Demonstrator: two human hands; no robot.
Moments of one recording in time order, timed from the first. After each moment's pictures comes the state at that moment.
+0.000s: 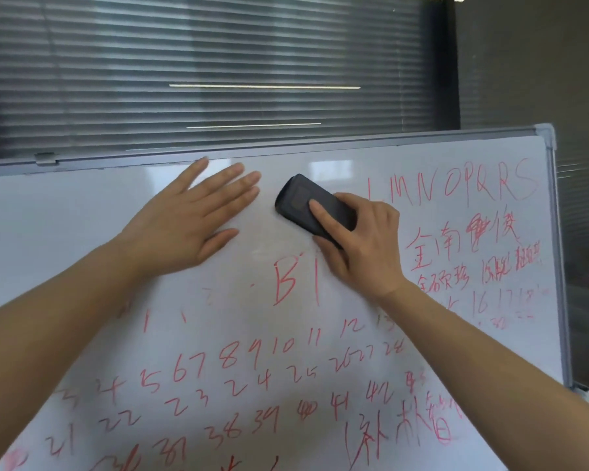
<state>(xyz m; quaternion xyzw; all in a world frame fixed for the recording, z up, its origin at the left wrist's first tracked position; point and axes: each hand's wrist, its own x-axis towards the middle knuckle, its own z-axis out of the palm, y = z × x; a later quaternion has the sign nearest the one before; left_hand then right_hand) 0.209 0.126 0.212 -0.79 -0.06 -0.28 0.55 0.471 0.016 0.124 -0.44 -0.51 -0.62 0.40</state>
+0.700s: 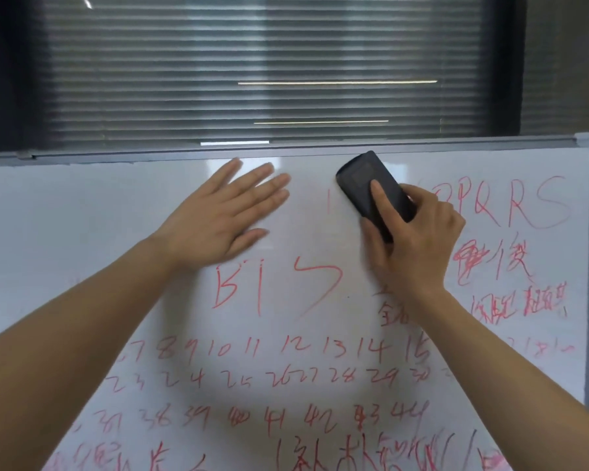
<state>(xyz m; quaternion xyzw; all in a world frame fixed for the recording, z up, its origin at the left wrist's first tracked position) 0.323 0.087 0.201 -0.77 -0.10 -0.29 0.56 0.603 -0.002 0.135 -0.44 -0.45 -0.59 0.51</state>
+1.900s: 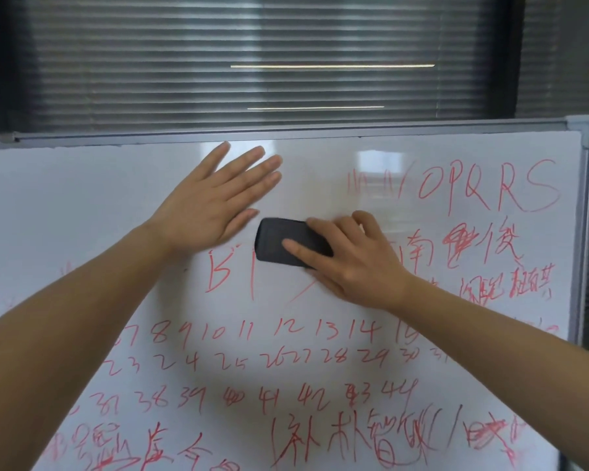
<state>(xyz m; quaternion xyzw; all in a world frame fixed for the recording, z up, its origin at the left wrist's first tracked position) 0.325 0.092 0.197 -0.77 -0.12 -0.28 0.56 0.573 -0.002 0.119 -0.28 -0.65 -0.66 0.25</state>
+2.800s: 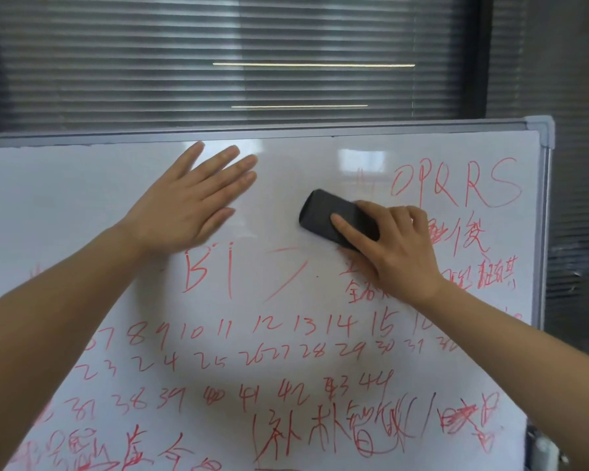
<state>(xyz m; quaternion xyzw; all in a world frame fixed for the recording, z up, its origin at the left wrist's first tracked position) 0.328 0.091 0.196 -0.78 -0.12 -0.29 0.55 0.644 -0.025 0.109 -0.38 -0.57 -0.67 0.30</state>
